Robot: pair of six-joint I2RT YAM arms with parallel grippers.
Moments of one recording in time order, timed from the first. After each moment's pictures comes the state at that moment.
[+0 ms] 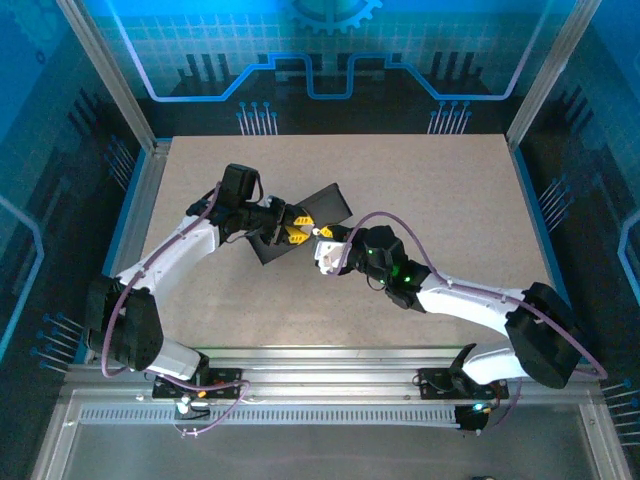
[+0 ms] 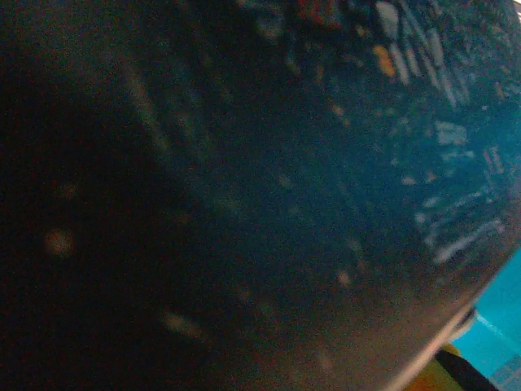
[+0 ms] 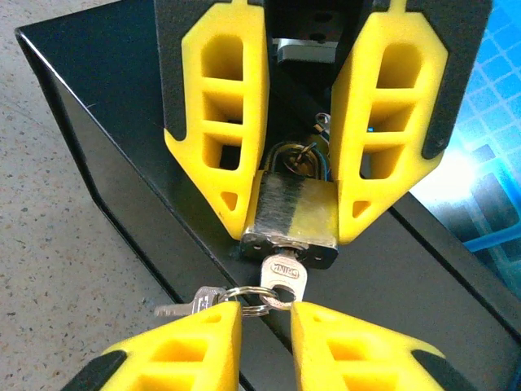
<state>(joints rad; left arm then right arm) -0.31 1.47 1.12 -0.47 0.84 -1.45 0.81 1.36 0.68 0.42 0.00 -0.90</state>
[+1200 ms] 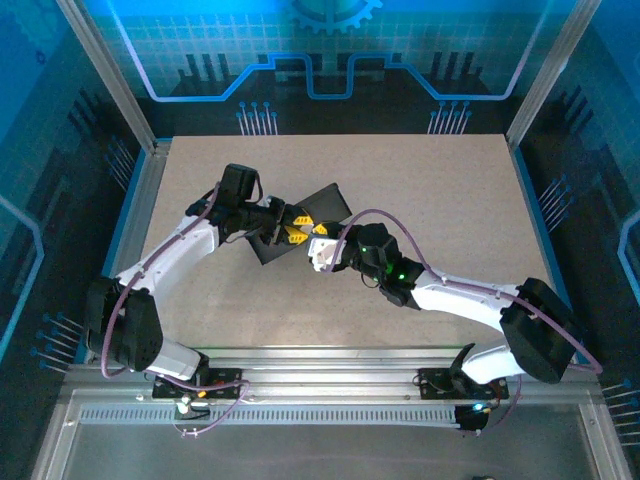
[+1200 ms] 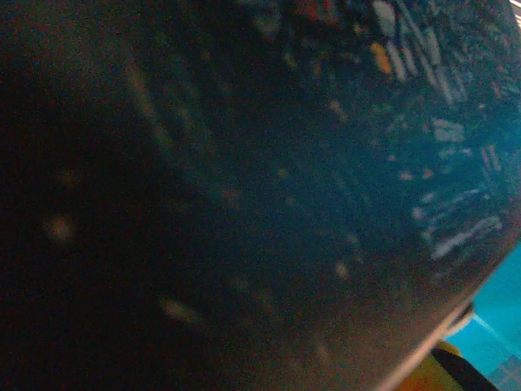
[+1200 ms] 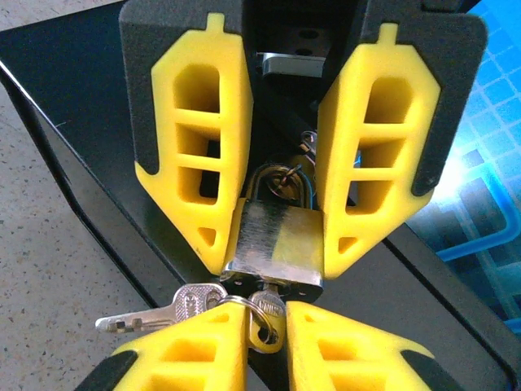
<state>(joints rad) -0.31 1.46 1.12 -0.47 0.84 -1.45 0.82 1.40 0.73 0.41 0.04 -0.91</state>
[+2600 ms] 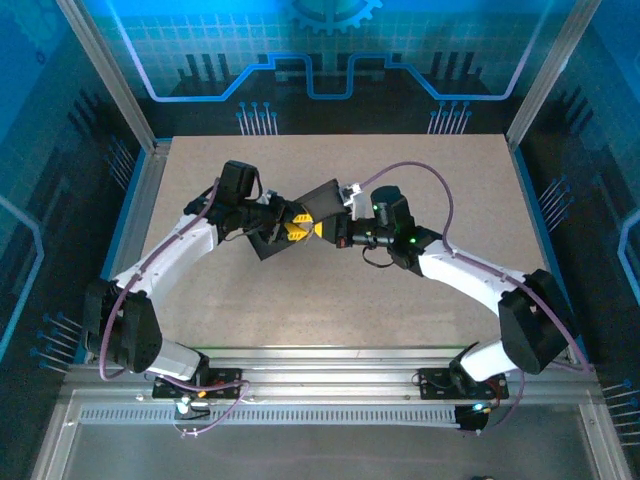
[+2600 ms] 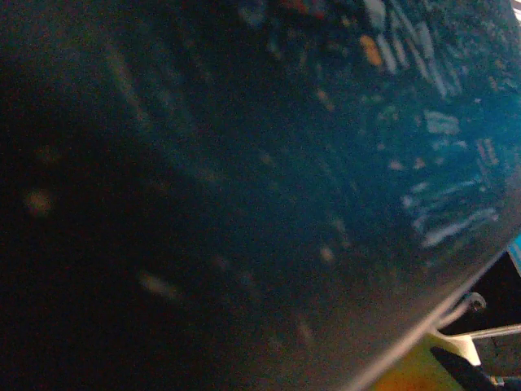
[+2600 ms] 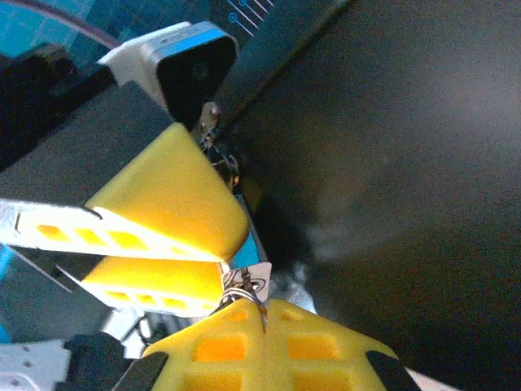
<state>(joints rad) -0.31 1.45 1.16 -0.51 0.80 -1.39 0.60 1.46 0.93 0.12 -0.54 0.67</state>
